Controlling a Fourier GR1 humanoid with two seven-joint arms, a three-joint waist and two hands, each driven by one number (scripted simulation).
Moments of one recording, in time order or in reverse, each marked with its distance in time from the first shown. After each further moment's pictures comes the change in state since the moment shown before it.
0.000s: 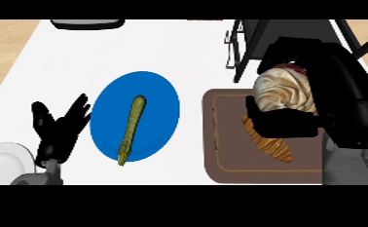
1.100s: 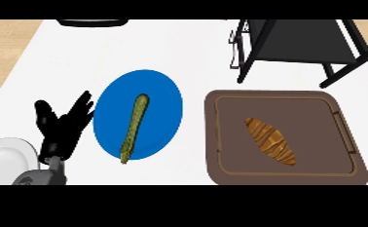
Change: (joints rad) left arm -0.021 -0.026 0.018 0.012 -0.029 -0.035 -0.014; right arm -0.536 -0.348 -0.432 0.551 -0.180 0.094 -0.110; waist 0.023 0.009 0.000
